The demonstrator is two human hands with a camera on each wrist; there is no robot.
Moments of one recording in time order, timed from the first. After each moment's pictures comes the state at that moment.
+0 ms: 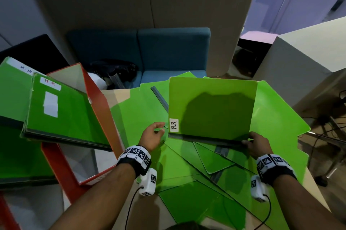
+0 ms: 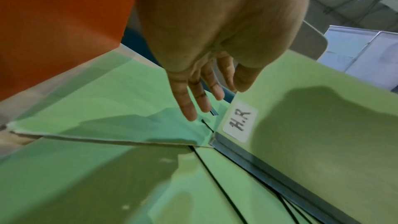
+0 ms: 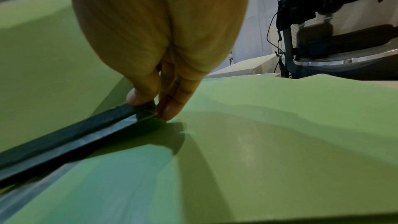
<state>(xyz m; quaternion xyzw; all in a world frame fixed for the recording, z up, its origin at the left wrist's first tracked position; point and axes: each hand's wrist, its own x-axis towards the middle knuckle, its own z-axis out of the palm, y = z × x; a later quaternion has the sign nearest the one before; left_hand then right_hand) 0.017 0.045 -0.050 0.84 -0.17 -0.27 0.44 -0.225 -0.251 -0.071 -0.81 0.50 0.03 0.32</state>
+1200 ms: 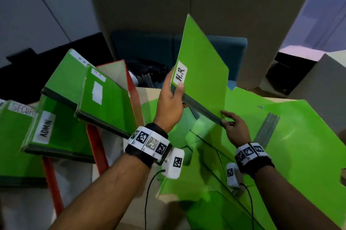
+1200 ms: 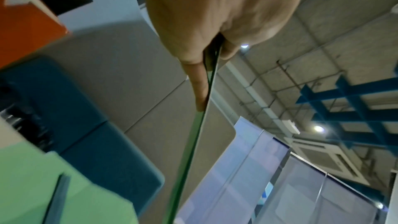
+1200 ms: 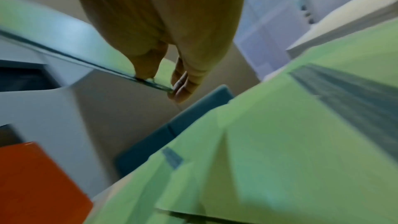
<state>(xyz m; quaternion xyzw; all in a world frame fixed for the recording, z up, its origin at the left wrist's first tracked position) 0.002 0.047 0.141 0.70 -0.18 -0.06 0.69 -0.081 -0.149 -0.006 -0.81 0.30 -0.15 0.48</state>
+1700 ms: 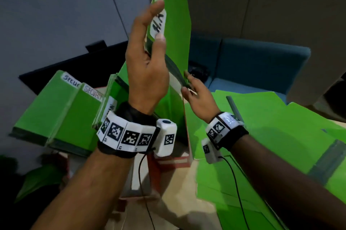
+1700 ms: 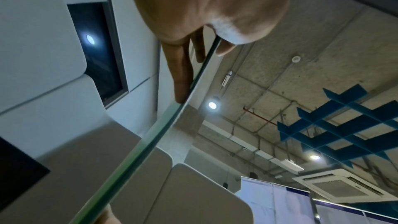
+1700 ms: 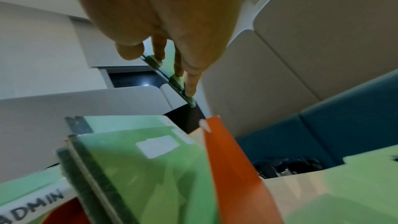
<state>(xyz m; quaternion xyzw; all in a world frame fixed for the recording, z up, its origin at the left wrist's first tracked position) 0.028 0.193 0.263 0.69 -0.26 0.33 0.59 0.070 0.064 0.105 -0.78 -0.07 -0.12 0.62</state>
